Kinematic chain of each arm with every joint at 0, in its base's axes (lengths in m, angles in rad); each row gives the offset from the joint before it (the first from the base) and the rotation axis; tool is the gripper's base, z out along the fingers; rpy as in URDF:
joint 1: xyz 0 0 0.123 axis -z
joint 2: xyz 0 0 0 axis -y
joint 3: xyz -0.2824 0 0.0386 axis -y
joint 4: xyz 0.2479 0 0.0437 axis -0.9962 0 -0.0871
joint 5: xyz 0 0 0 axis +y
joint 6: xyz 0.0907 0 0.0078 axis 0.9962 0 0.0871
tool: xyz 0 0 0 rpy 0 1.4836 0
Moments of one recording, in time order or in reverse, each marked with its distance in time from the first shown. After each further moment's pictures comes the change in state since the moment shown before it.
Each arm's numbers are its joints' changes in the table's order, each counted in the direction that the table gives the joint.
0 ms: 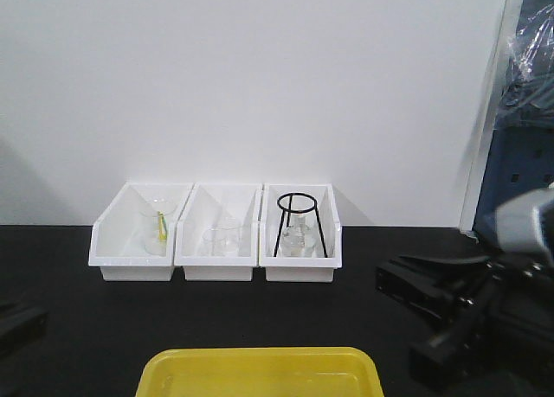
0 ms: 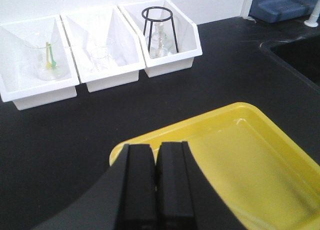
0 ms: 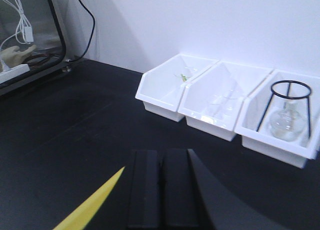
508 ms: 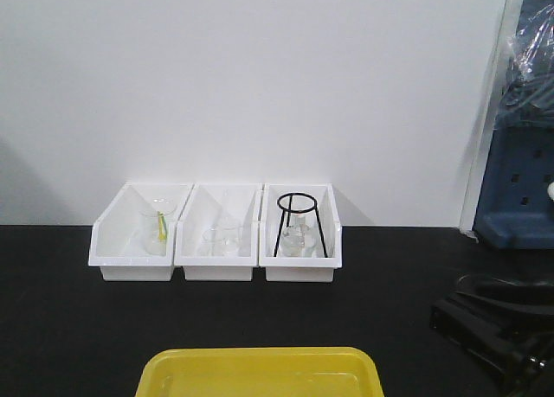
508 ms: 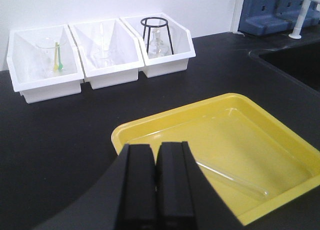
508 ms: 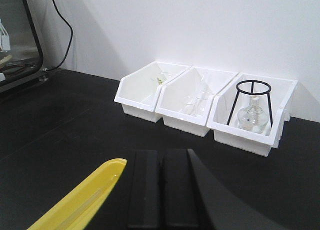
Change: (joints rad) left arm 0.000 0.387 -0.265 0.002 0.020 0.003; right arm 0.000 0.186 -0.149 0.000 0.083 -0.003
